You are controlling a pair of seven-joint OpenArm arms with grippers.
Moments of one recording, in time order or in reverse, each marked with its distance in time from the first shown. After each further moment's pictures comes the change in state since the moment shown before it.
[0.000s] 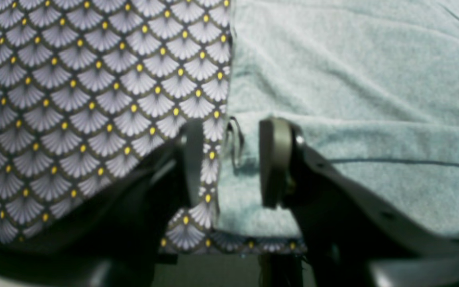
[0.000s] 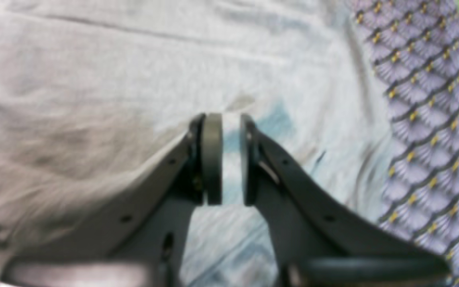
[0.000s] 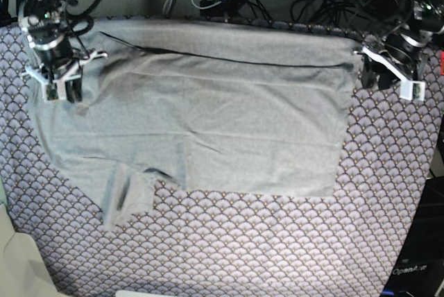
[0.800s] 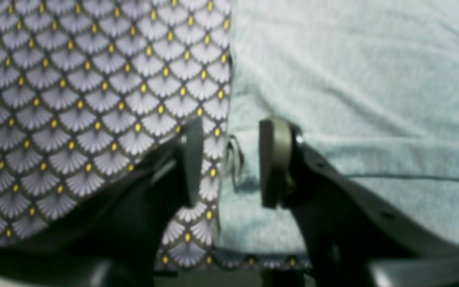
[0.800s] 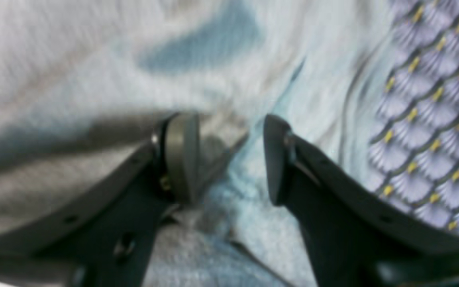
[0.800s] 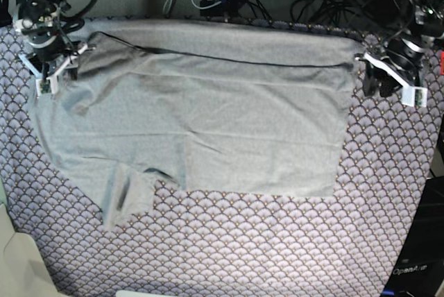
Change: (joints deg) left arm -1.5 -0.1 0.0 0.0 -0.2 0.0 -0.2; right arm 0.9 0.2 6.2 -5.5 -0.6 0.0 -10.0
